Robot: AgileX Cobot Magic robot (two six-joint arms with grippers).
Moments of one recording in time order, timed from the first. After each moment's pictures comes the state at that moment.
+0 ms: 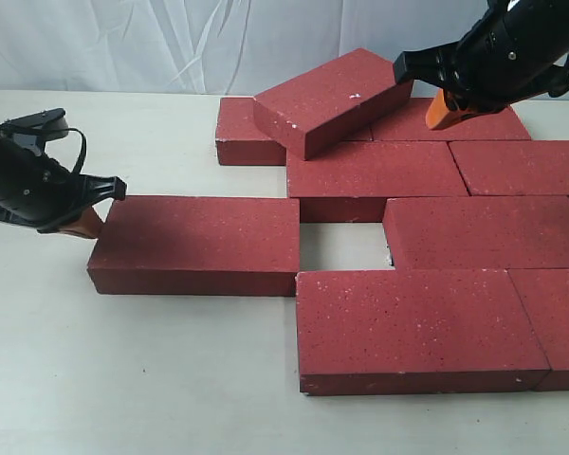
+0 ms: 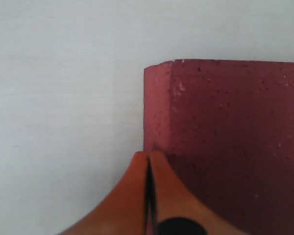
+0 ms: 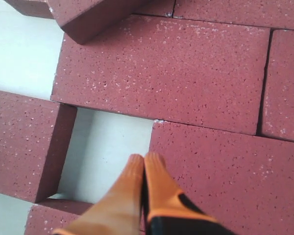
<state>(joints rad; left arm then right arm) -0.06 1.81 -0.96 -0.59 0.54 0.36 0.24 1.66 -1.36 0.22 0.89 -0.03</state>
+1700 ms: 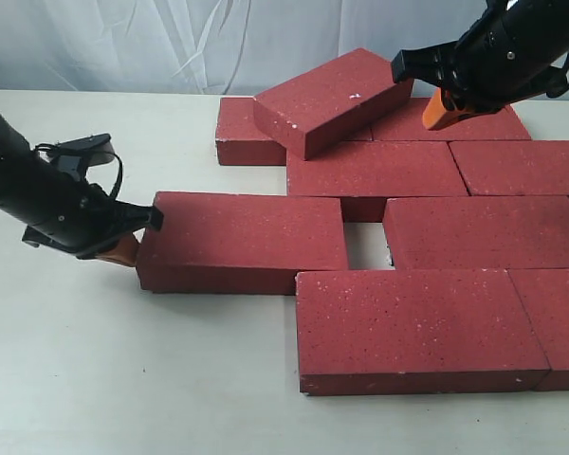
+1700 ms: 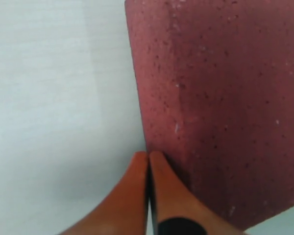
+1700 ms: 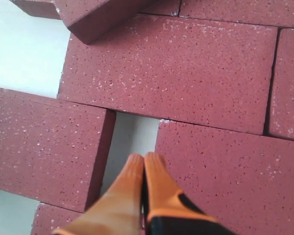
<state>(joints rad) -0.17 1.81 -0.91 -0.73 0.58 0.51 0.24 1.66 -1.36 0.24 0.89 -0.03</state>
